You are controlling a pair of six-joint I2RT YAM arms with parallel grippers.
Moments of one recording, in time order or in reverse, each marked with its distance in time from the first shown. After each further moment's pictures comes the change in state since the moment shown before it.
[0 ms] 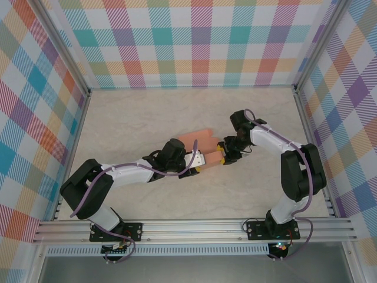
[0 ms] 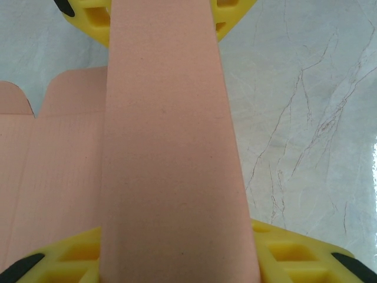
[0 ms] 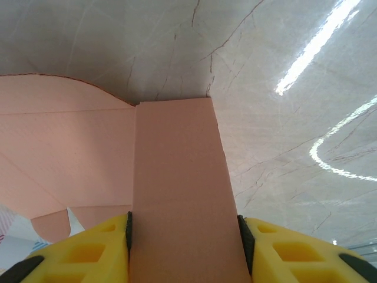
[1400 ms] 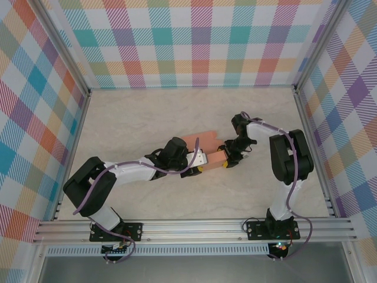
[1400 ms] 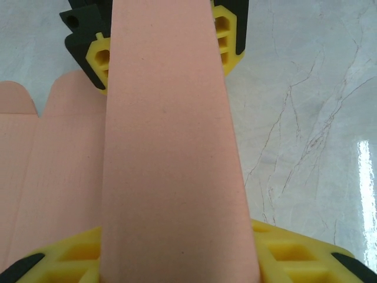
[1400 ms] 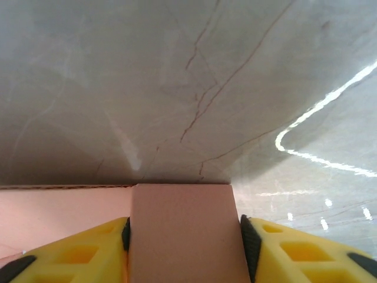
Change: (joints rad) left arm 0.008 0.032 0.037 -0.007 0.045 -0.015; right arm -0.073 0.218 0.062 -0.045 -0.069 -0.212
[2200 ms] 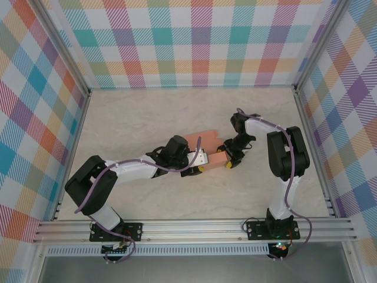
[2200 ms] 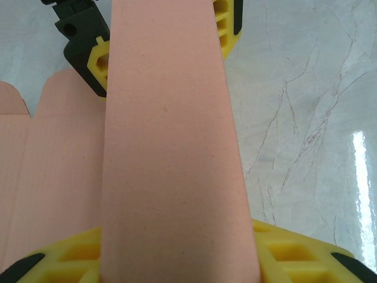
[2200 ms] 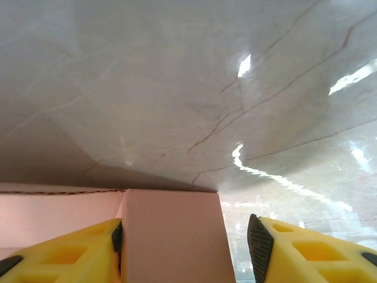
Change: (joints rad) left arm 0.007 0.018 0.038 -0.053 0.020 0.040; right arm -0.013 0.057 0.095 -0.138 0.040 -0.247
